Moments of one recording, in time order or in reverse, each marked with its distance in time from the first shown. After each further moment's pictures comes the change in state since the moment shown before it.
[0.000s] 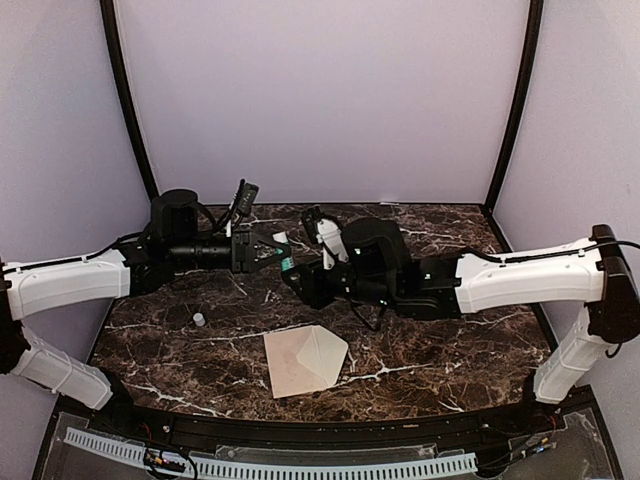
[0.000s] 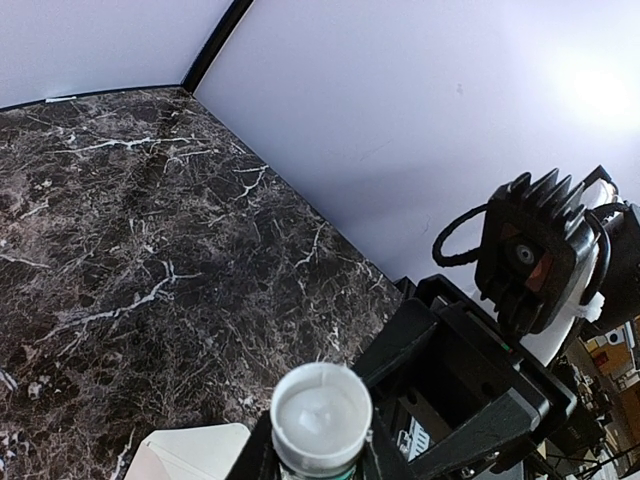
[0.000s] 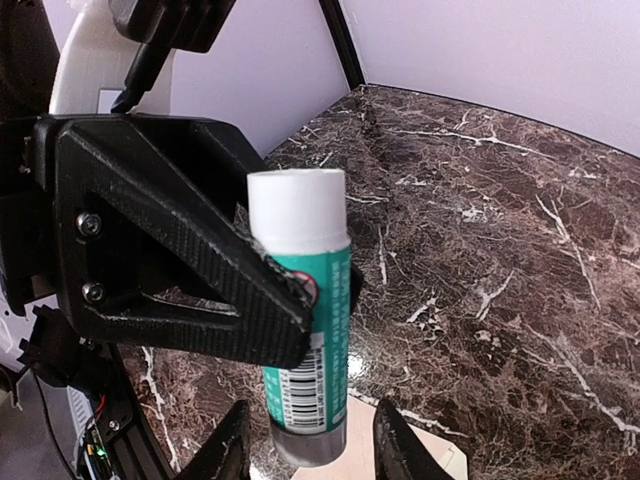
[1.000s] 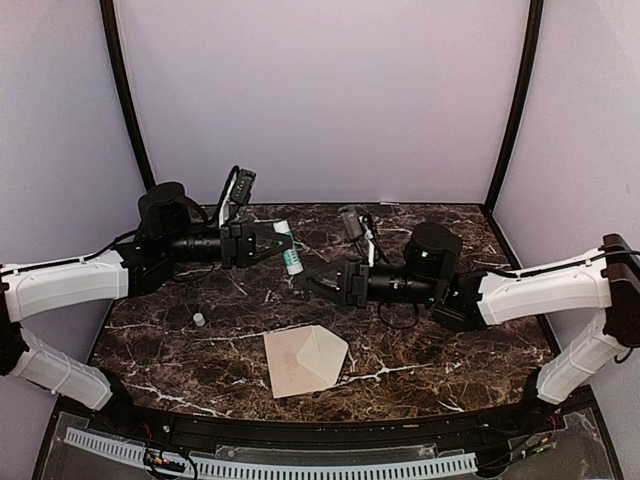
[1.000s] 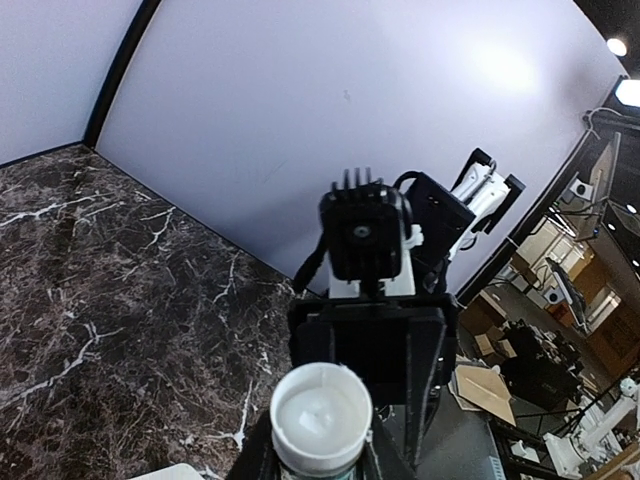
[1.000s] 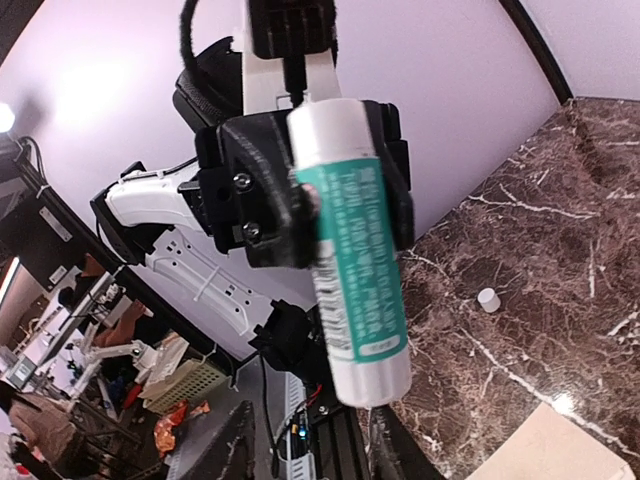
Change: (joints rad) left arm -0.001 -0.007 -0.003 0.228 0.214 -0.034; right arm -0.151 -0.096 -0.320 0.618 -0.648 0.300
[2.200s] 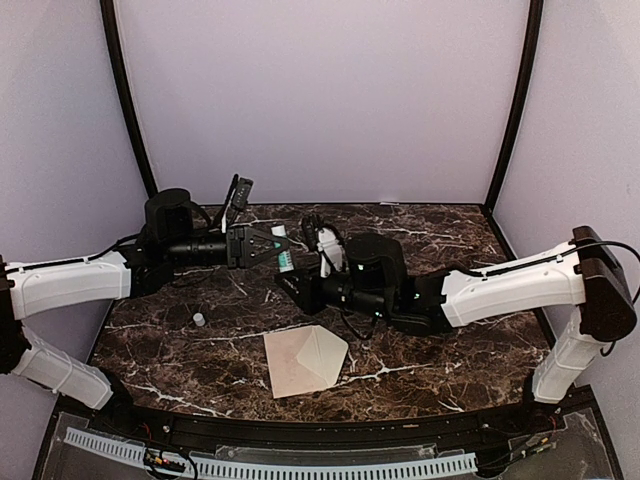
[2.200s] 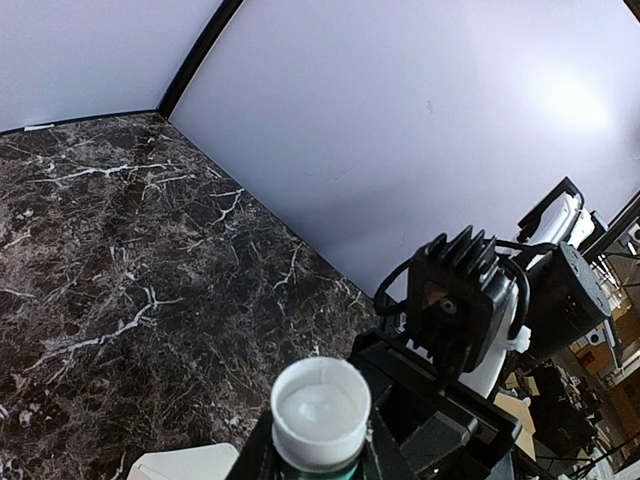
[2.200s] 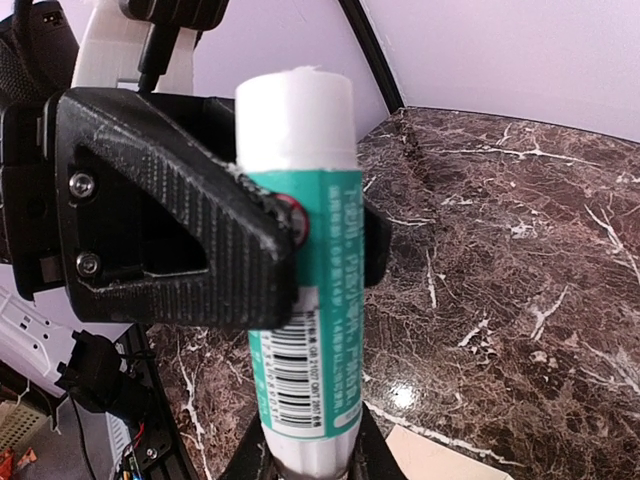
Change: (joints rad) left arm 0.028 0.012 -0.026 -0.098 -0.146 -0.010; right arm 0.142 0.155 0.223 -0.325 0.587 -0.235
